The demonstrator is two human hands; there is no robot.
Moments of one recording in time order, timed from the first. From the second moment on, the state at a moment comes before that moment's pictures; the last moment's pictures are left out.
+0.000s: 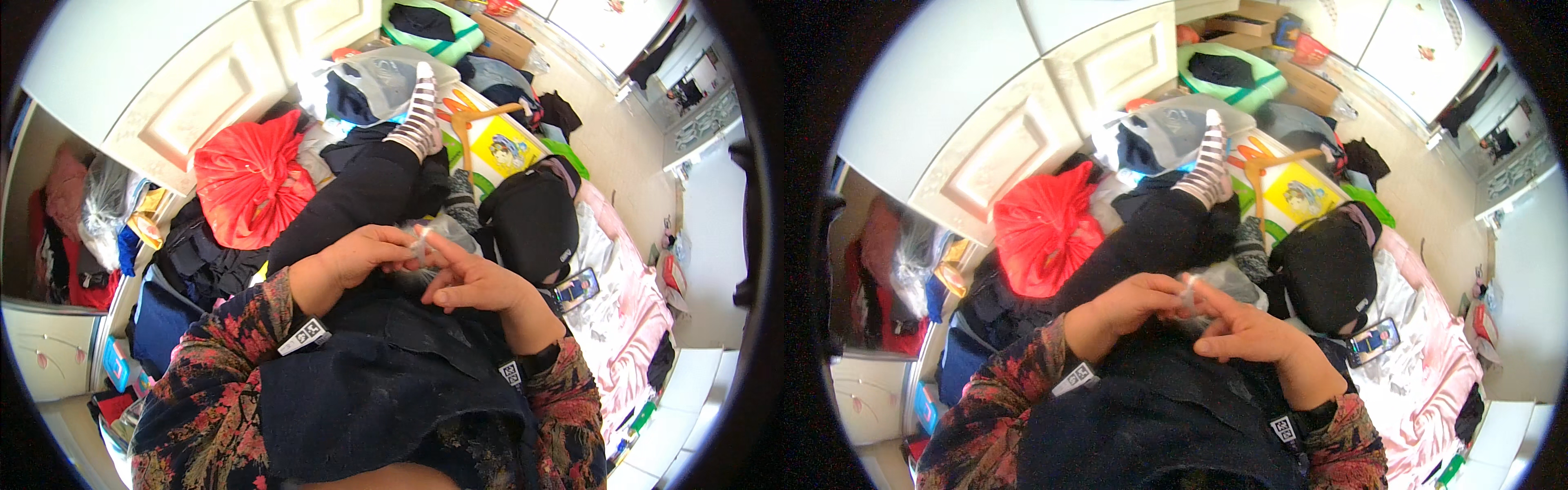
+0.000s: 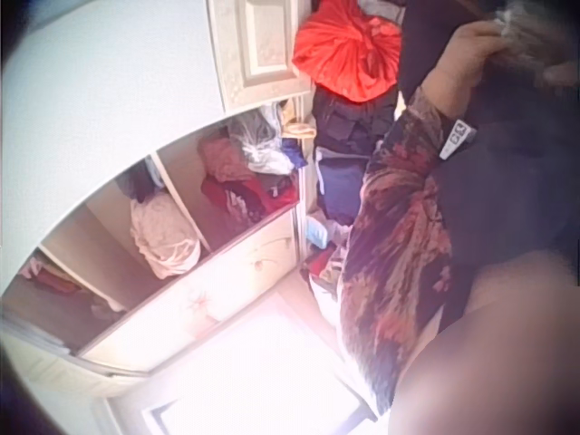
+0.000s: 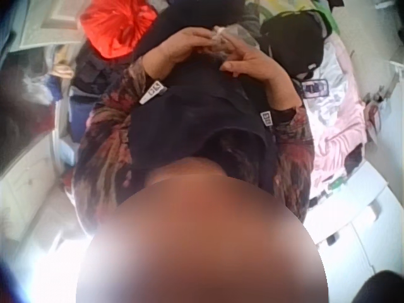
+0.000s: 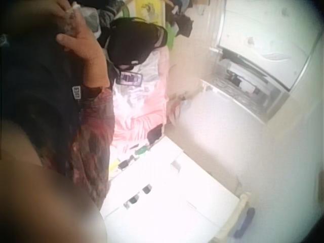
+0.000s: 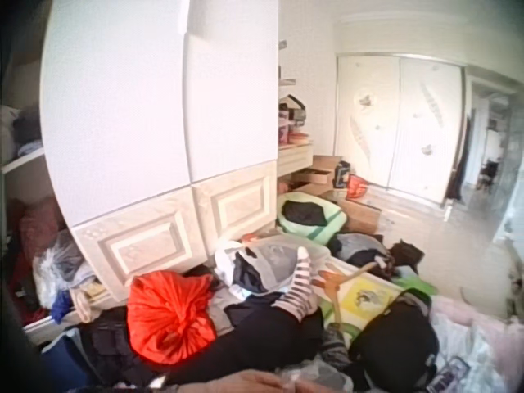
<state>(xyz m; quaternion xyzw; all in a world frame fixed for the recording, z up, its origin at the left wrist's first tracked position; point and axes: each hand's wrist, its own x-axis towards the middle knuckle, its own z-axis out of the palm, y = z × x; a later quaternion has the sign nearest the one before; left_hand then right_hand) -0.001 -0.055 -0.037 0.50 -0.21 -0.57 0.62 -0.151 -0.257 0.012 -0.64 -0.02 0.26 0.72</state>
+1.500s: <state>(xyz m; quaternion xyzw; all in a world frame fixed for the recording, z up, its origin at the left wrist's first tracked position) -0.003 -0.064 -0.050 0.55 -0.23 -0.56 0.58 -0.169 -0.300 -0.044 -0.87 0.18 -0.11 0.45</state>
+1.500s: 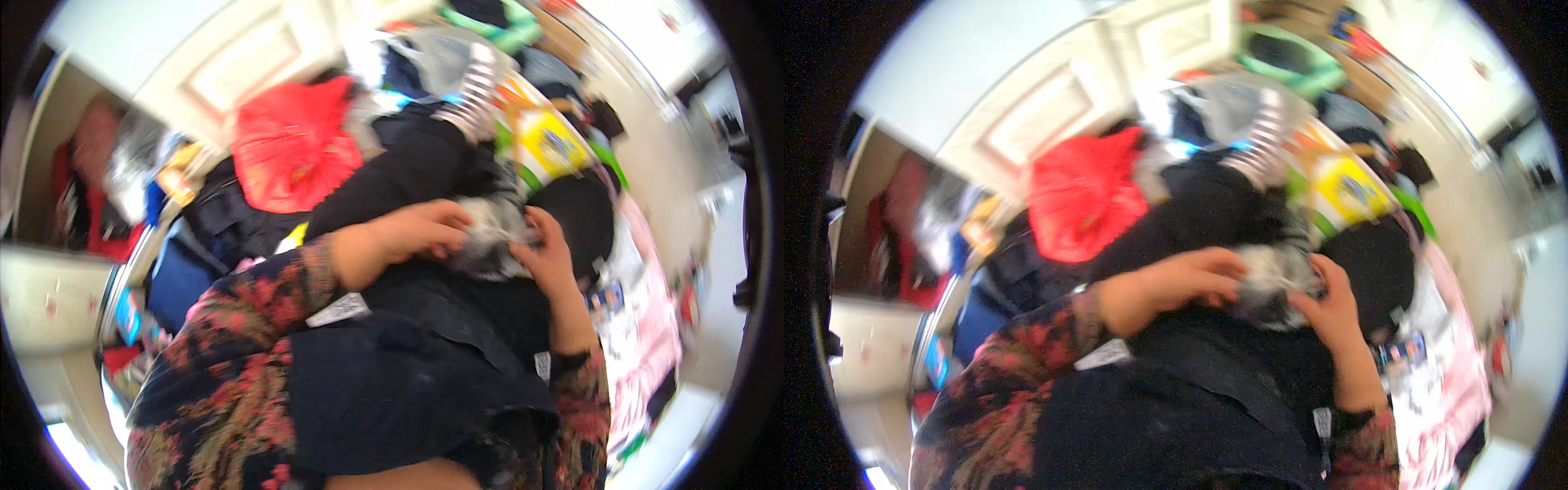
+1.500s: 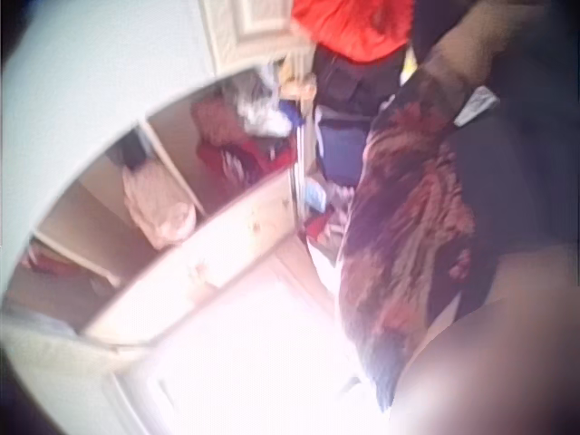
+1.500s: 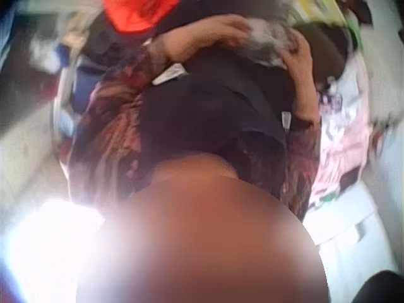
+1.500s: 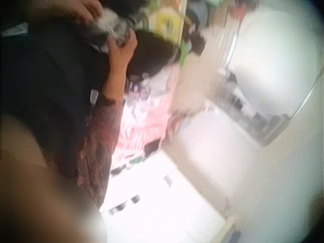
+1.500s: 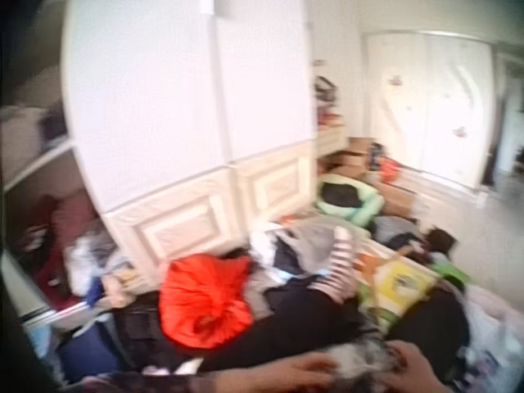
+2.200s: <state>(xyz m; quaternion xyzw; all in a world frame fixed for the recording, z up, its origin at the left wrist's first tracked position) 0.021 0.324 -0.077 0.93 0.01 0.35 0.10 -0.139 -0.274 -0.119 -0.97 0.10 0.04 0.23</state>
